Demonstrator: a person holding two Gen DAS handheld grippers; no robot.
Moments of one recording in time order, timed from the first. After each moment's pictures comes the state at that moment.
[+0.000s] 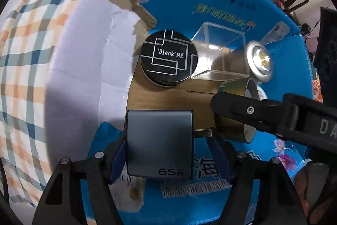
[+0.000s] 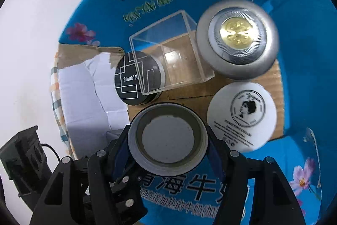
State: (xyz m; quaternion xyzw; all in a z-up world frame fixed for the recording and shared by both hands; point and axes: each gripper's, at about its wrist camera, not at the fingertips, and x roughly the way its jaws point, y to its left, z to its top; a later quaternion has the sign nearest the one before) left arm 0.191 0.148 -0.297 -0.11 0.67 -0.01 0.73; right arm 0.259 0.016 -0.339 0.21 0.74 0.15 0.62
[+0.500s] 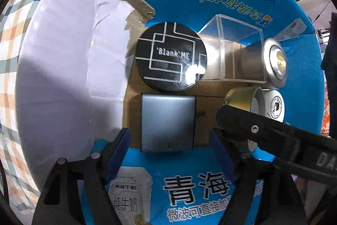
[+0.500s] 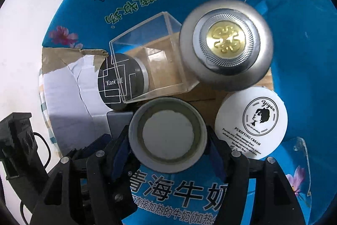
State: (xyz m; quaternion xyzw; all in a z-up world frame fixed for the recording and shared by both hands) left arm 0.206 0.154 -0.317 -0.11 0.70 -0.03 0.70; right arm 0.272 0.017 -0.352 0.18 0.75 0.13 0.63
